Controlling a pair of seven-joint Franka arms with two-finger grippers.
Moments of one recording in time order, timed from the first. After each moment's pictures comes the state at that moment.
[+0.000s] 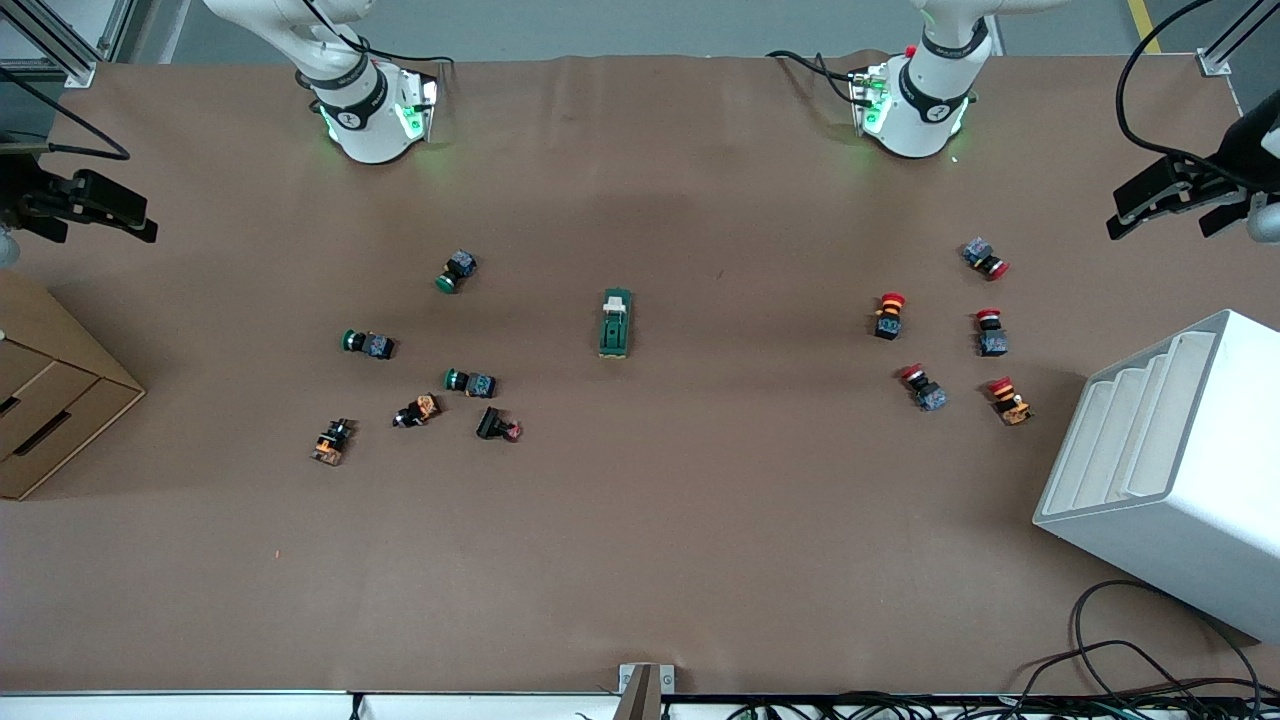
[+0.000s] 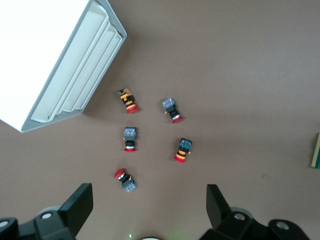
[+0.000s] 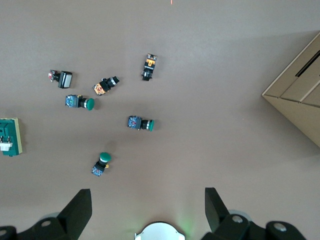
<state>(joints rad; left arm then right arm) 0.02 -0.08 -0.04 -1.58 -0.03 1.49 -0.05 -0.01 -0.01 -0.01 -1.50 0.00 1.37 -0.01</state>
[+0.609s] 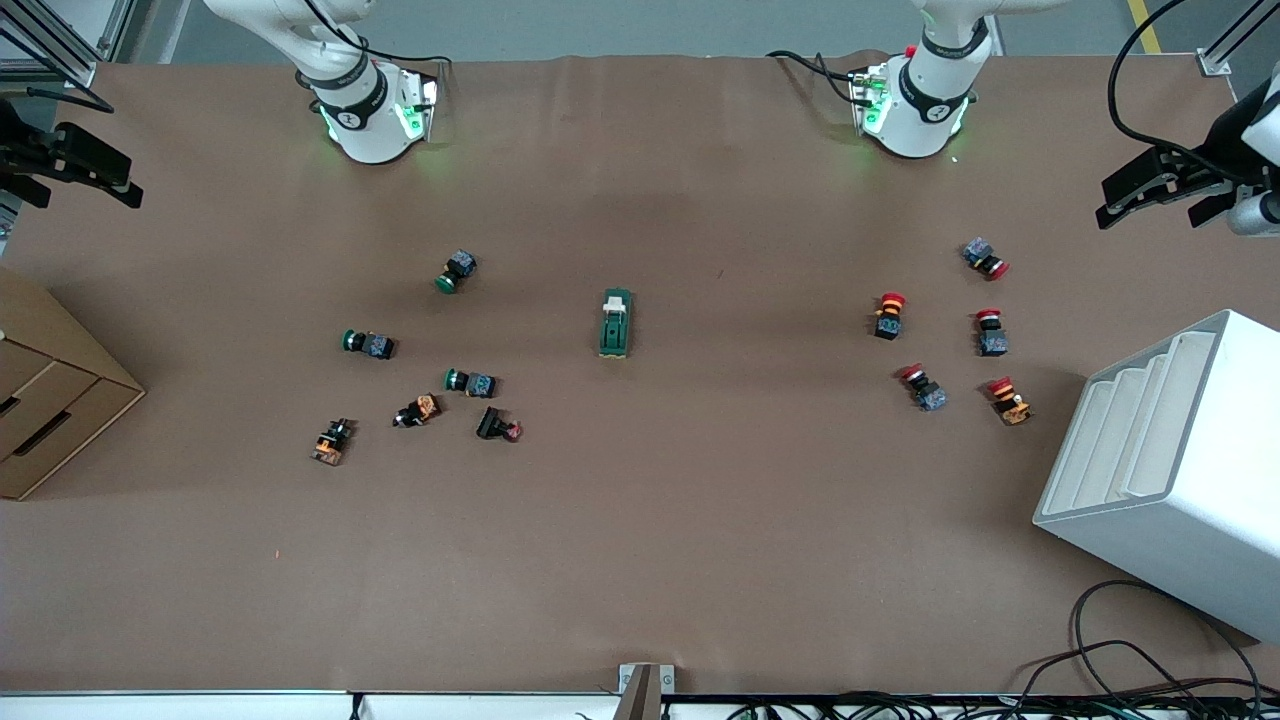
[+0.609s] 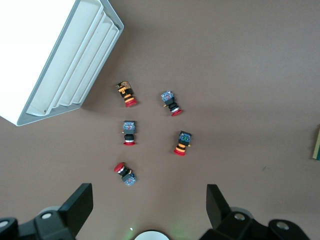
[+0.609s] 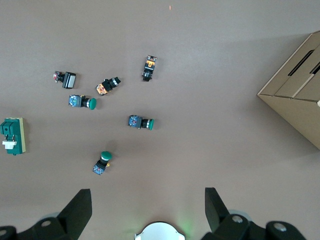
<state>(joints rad) 0.02 -0.08 -0.07 -1.58 -0.01 1.47 -0.05 -0.02 -0.10 -0.01 -1.54 0.00 1.38 -0.01</state>
